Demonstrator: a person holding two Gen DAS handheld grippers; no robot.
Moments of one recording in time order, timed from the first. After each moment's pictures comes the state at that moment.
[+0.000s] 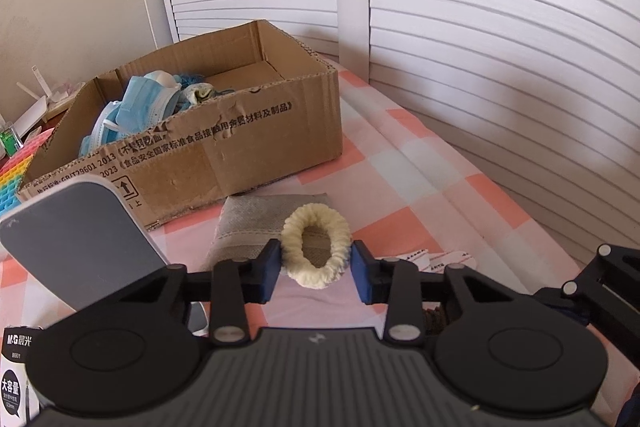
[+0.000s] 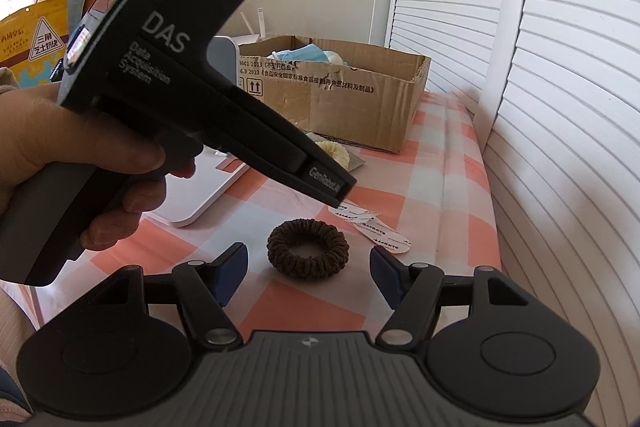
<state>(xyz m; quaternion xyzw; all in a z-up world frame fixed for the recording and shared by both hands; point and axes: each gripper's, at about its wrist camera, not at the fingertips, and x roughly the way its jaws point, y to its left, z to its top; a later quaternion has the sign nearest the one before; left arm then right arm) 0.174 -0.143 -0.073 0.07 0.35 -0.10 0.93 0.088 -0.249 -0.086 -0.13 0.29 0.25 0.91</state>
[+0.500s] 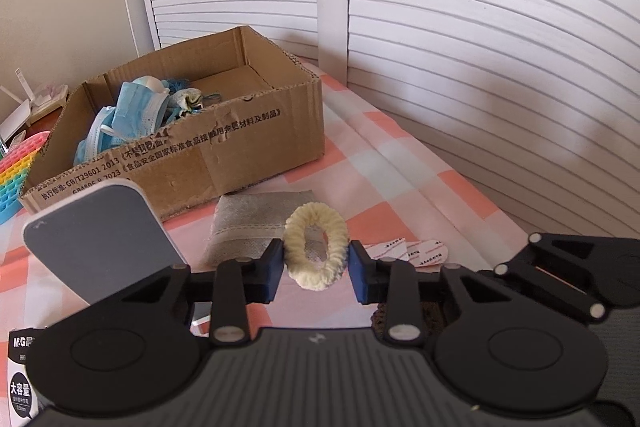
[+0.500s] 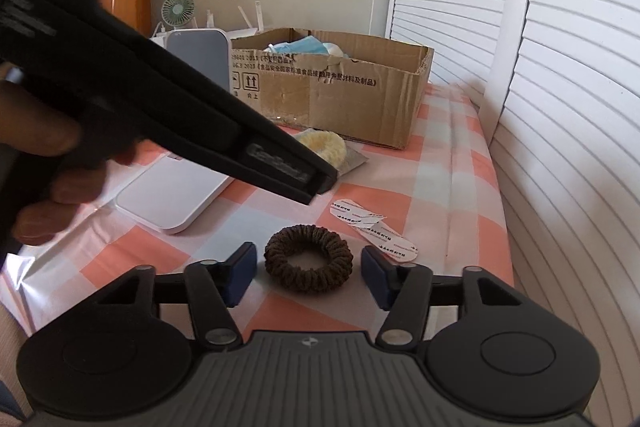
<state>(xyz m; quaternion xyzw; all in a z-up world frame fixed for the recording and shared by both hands) 0.160 -0.130 -0.056 0.07 0.36 -0.14 0.92 0.101 -0.241 -0.090 -0.13 0.30 0.25 0.91</state>
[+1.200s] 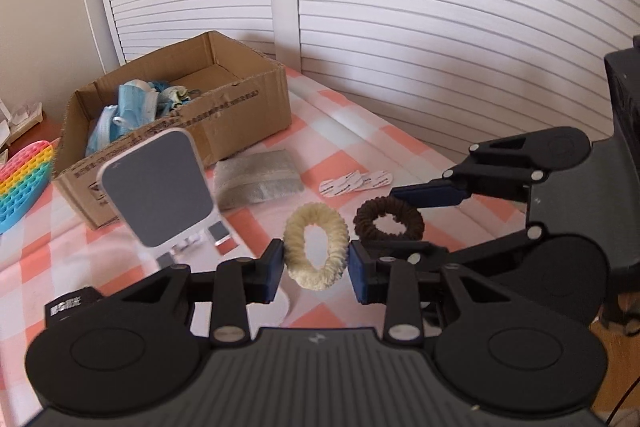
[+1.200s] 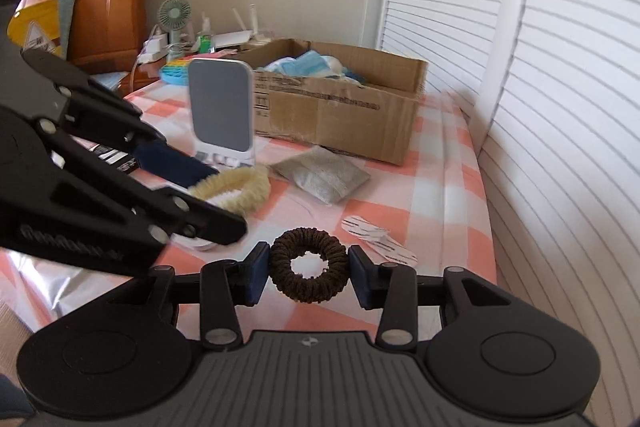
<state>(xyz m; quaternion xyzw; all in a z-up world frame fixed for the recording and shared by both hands) 0.089 -0.091 -0.027 0.10 0.36 -0.22 0.90 0.080 -0.226 -0.059 -0.14 0.31 0.23 0.91</state>
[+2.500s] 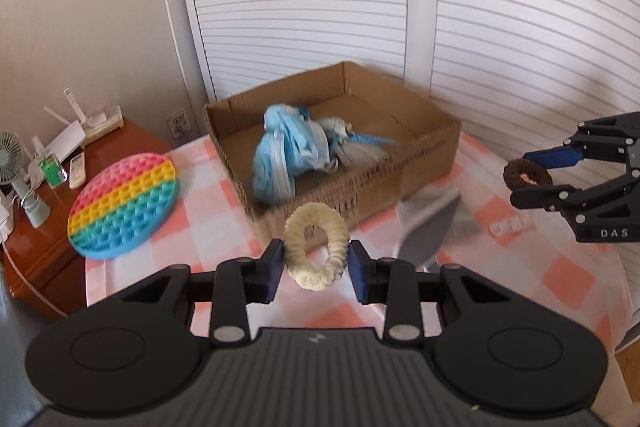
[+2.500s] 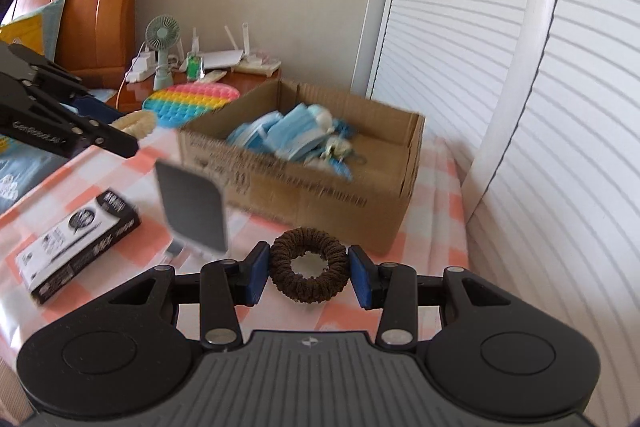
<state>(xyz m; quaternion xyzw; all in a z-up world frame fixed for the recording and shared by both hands) 0.164 0.037 0.018 0.09 0.34 -0.16 0.92 0.145 -0.195 0.001 -0.15 0.29 0.23 0.92</state>
